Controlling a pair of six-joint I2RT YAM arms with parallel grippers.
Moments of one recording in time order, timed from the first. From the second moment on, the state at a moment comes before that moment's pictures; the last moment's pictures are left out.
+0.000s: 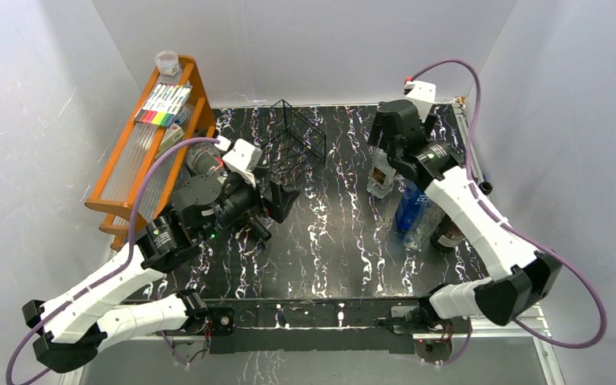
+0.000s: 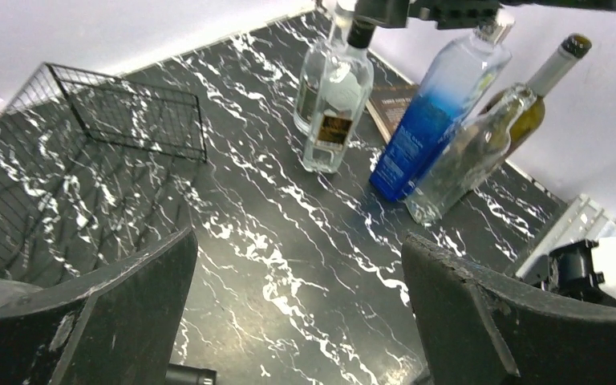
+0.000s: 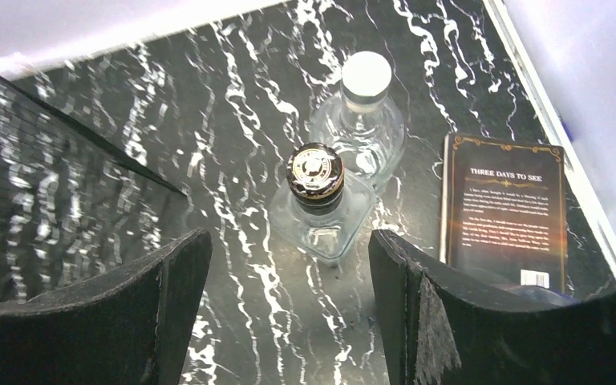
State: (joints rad) left arm -0.96 0.87 1.11 -0.35 -0.24 -0.18; right arm 0.58 1.31 1.47 -0.68 0.66 0.48
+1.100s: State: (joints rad) left arm -0.96 0.93 1.04 -0.34 -0.21 -0.26; right arm 0.42 1.48 1.46 -0.62 0.46 0.31
